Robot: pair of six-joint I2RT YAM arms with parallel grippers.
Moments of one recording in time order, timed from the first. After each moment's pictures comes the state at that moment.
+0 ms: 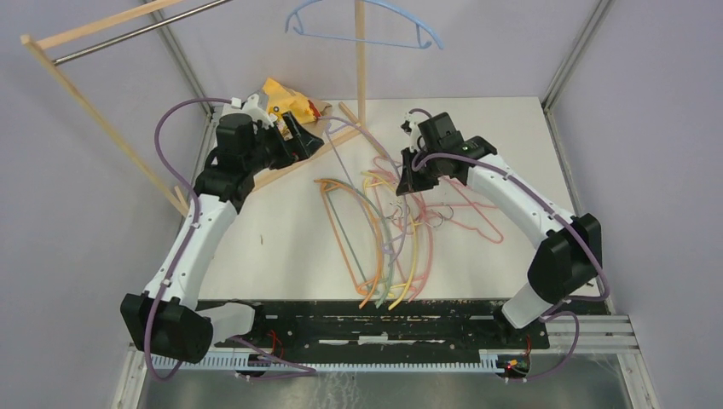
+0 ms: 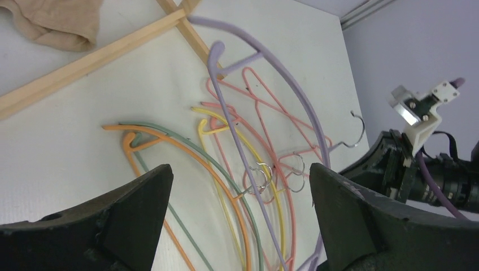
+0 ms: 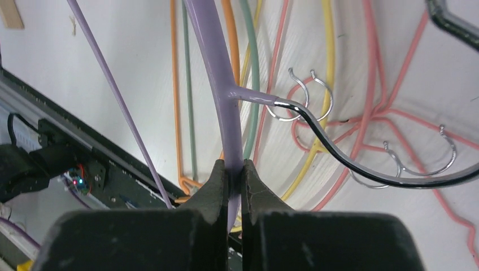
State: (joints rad) left arm -0.19 1.21 1.19 -0.36 0.29 -0.53; right arm 0.52 1.59 1.41 -0.76 -0.30 0.31
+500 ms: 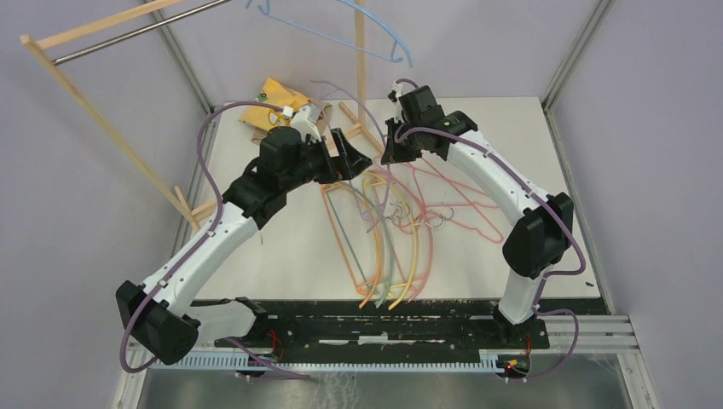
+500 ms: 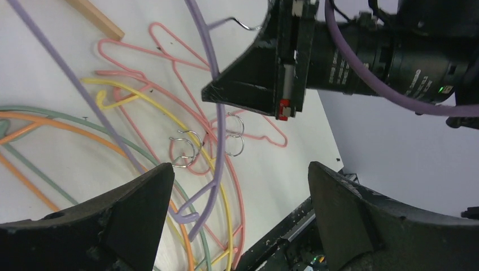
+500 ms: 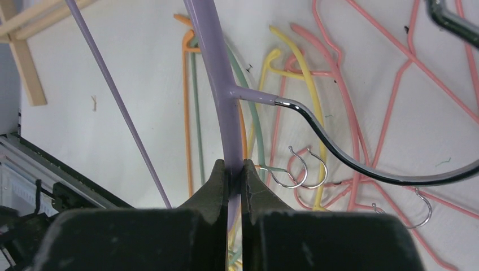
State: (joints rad) left arm -0.52 1.19 1.19 -0.32 0.19 -0.64; right arm 0.55 1.81 1.76 -0.79 -0.15 0.37
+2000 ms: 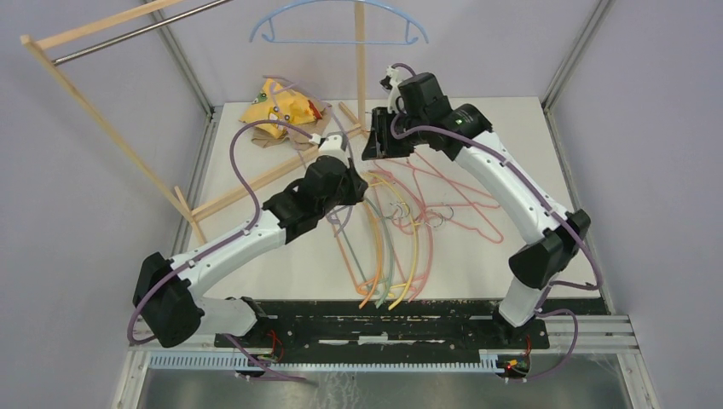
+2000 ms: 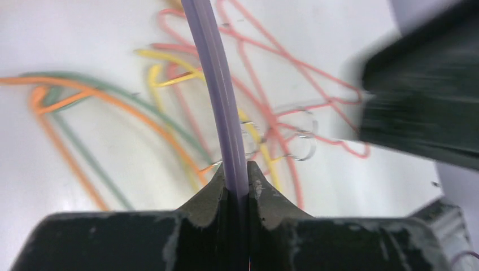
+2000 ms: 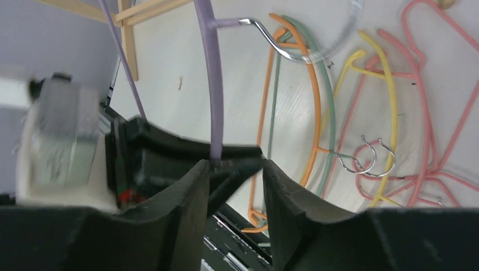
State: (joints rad) left arm -0.79 1.31 1.05 -0.16 -0.21 -0.61; right arm 0.63 1.78 1.97 -0.89 -0.26 0.48
